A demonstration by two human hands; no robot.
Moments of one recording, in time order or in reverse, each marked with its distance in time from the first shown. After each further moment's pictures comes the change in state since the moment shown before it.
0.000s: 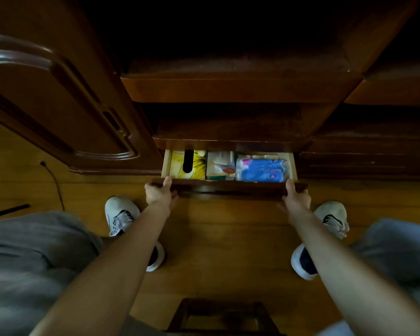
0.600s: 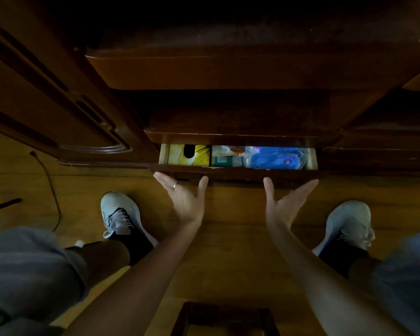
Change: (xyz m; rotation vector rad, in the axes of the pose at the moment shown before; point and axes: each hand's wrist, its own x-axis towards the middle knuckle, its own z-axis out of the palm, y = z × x) left_hand -0.009 -0.056 0.070 0.355 0.065 0.565; right_hand 0.002 0.053 0.063 -0.274 0.052 -0.497
